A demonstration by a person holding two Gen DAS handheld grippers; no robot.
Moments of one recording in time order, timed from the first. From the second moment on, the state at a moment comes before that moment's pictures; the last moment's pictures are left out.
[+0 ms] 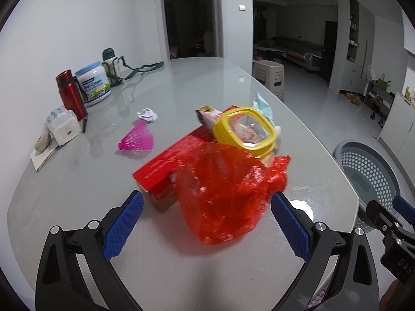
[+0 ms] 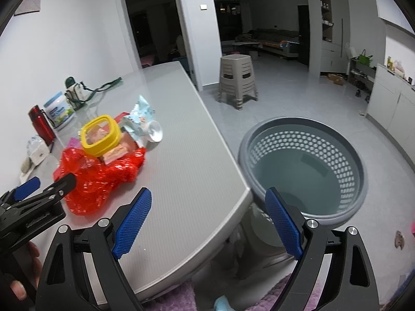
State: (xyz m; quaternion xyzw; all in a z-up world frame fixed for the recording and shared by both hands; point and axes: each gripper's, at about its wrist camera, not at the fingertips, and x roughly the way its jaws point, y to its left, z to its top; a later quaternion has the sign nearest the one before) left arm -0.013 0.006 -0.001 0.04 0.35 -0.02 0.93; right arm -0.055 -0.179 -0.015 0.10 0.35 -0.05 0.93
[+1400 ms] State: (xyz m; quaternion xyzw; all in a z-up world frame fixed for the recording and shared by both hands) left arm 0.022 0.125 -0.006 -0.04 0.36 0.04 0.93; right arm 0.110 -0.066 -0.020 0.04 0.40 0.13 0.91
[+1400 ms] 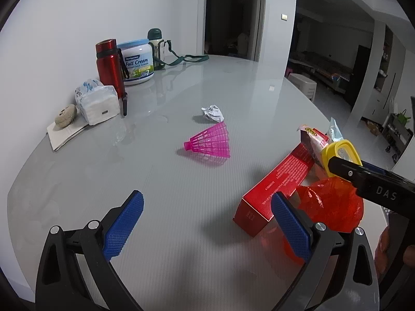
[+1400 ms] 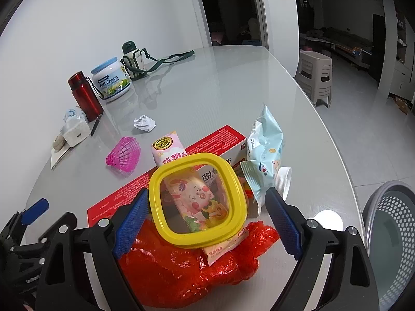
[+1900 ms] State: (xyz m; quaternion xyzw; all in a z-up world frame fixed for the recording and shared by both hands) left arm 0.026 0.127 -0.009 -0.01 0.37 0.05 0.93; right arm 0.092 -0.065 -0.009 0.03 0.37 0.14 0.92
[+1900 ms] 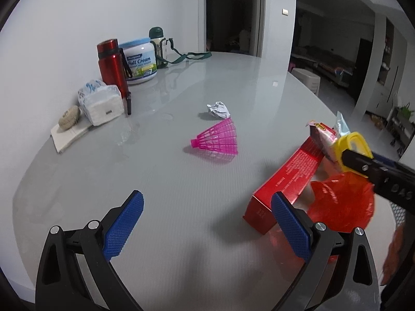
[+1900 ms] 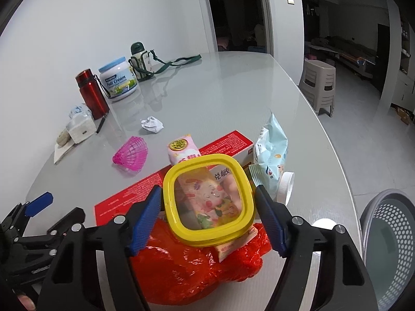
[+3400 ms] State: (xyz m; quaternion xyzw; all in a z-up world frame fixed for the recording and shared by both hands) left arm 0.186 0.147 -0.060 -0.01 0.46 0.02 0.89; right arm 0.043 -0.135 0.008 0.12 0.35 0.09 0.92
